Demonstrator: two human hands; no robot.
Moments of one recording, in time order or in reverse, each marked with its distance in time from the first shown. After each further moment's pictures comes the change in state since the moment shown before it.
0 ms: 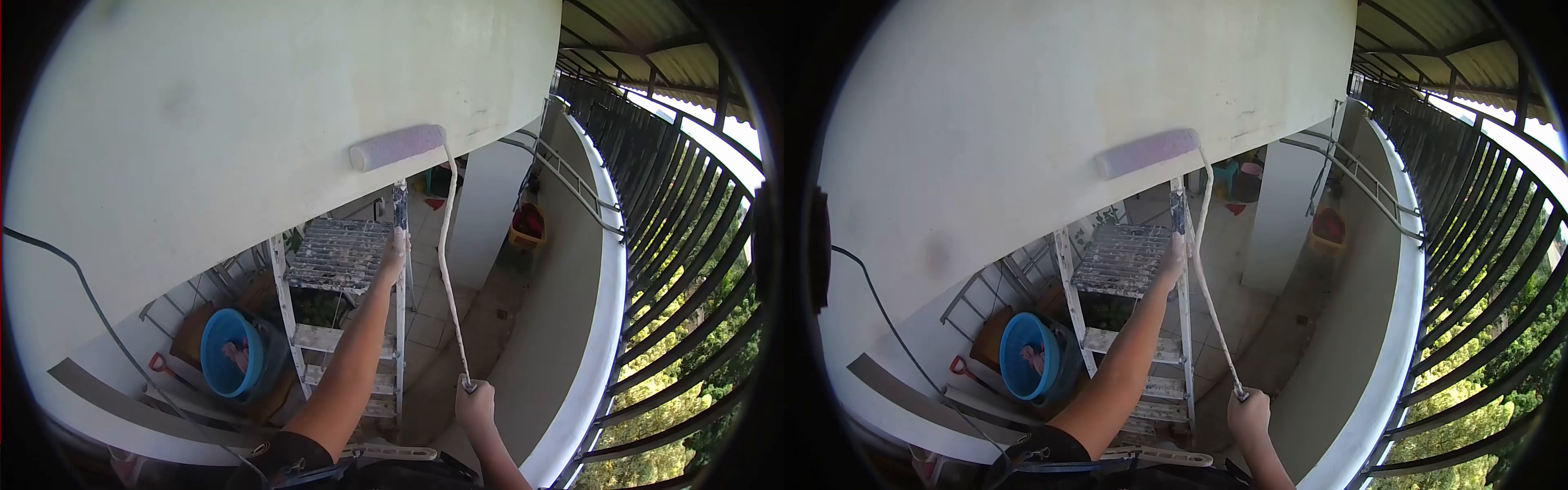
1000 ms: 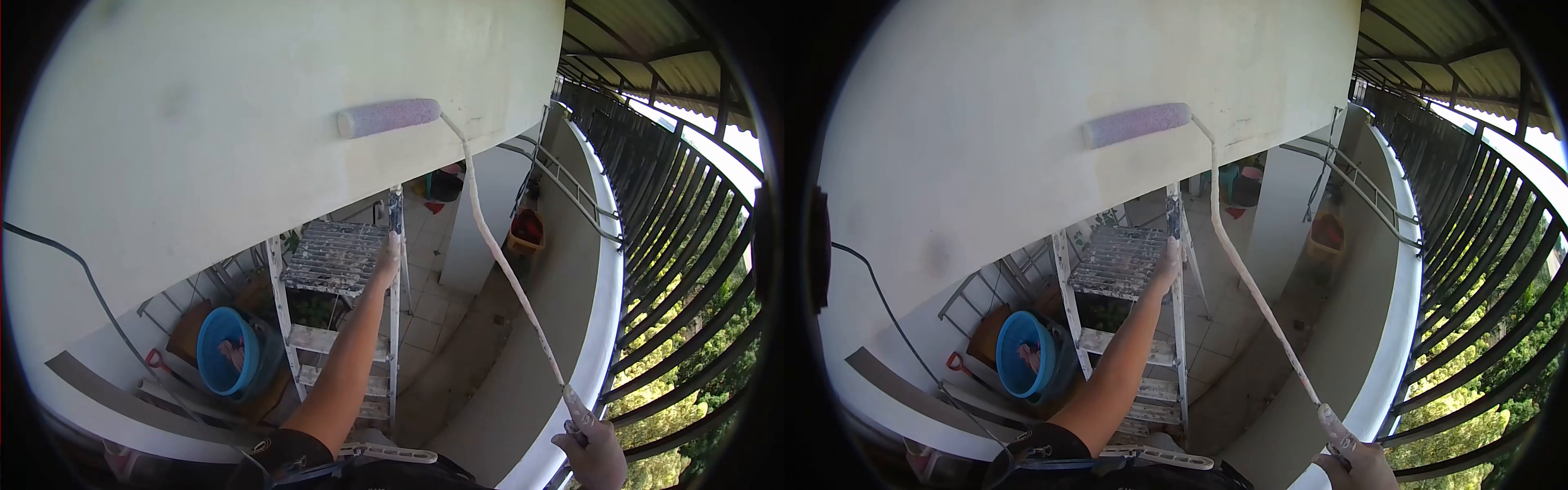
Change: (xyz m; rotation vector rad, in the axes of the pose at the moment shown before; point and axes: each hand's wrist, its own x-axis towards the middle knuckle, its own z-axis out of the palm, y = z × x) left_hand 0.012 -0.017 -0.001 -0.035 -0.015 -0.012; right_hand -0.087 -0.070 -0.240 -0.276 -0.274 -0.381
